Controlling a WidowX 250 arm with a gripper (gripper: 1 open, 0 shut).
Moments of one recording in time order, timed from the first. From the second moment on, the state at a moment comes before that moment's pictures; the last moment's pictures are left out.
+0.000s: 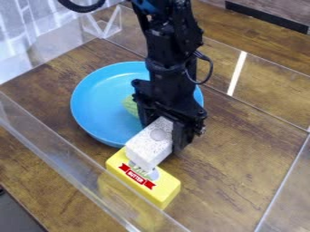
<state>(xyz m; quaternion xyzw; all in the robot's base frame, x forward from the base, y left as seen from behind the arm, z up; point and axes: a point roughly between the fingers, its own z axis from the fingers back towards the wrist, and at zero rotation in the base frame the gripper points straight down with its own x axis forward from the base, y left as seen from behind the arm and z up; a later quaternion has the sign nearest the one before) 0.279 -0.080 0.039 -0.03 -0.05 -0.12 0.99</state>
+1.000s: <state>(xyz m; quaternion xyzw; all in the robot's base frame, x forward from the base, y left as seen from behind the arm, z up) 0.276 -0.076 0.040 -0.03 -0.04 -0.11 0.99</state>
